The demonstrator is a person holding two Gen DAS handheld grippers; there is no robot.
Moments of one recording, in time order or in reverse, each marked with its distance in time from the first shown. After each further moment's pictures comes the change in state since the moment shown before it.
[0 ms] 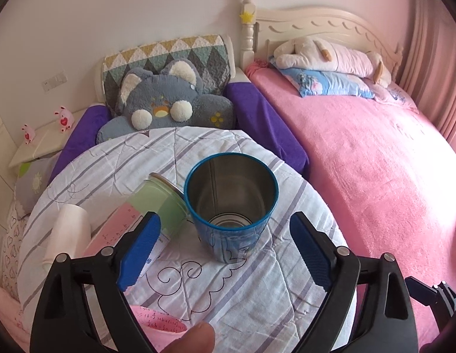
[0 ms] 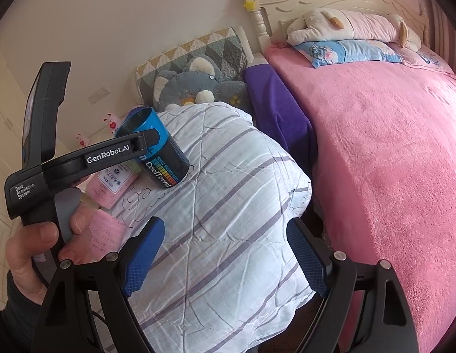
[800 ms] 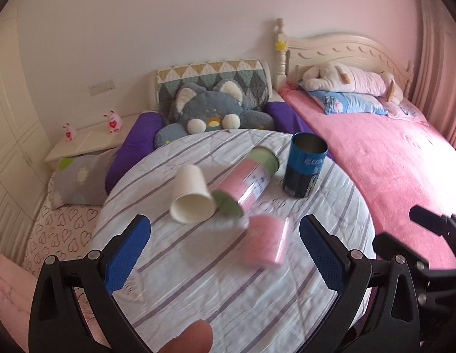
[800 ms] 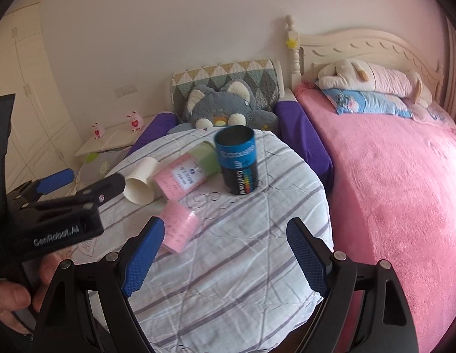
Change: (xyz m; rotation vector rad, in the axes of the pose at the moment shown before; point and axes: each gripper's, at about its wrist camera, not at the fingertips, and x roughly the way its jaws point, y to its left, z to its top) left arm -0.163 0.106 -0.087 -0.038 -0.093 0.126; right arm -0.063 0.135 -0.030 -0.203 -0.122 -0.039
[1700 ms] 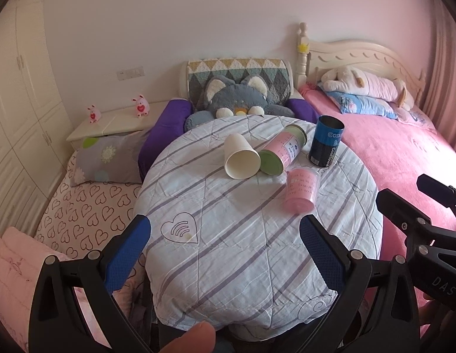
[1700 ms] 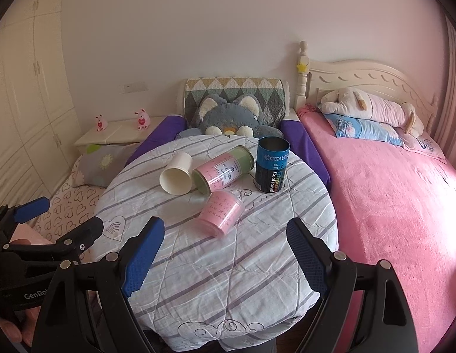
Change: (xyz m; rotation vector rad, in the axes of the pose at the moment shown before) left arm -0.075 0.061 -0.069 -0.068 0.006 0.059; right arm -0.054 0.093 -0.028 -0.099 -0.057 -0.074
